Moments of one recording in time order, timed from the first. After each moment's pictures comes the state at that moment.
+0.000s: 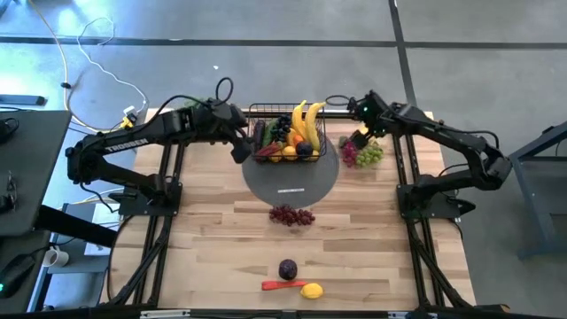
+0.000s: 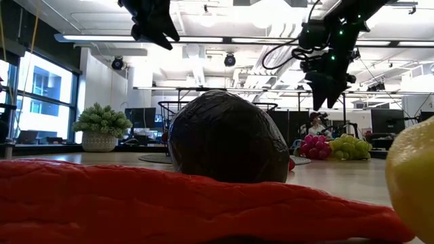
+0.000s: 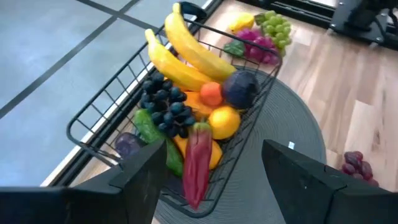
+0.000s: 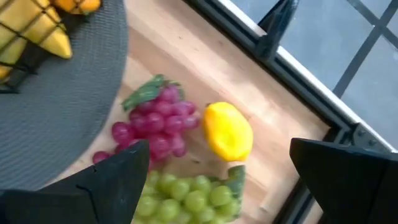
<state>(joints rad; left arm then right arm) 0.44 1.22 1.21 -0.68 -0.16 -0.11 -0.74 1.27 0.97 -0.83 0.23 0.07</state>
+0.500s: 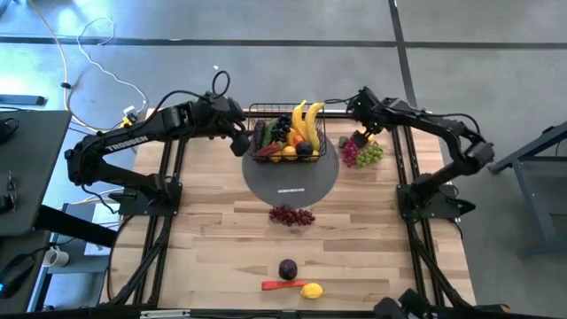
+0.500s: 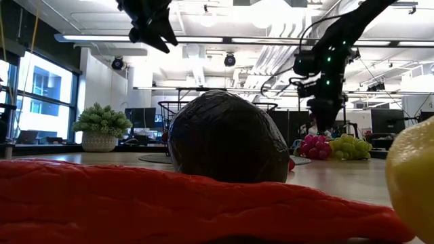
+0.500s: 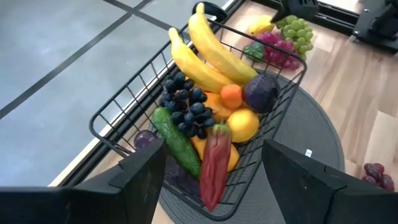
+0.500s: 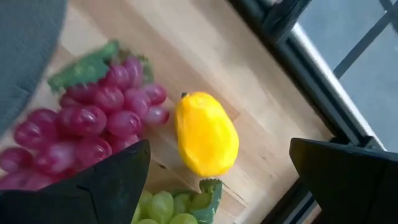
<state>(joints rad) 0.51 1.22 1.21 -0.68 -0.16 -0.11 -0.87 1.48 0.97 -0.75 0.20 -0.16</state>
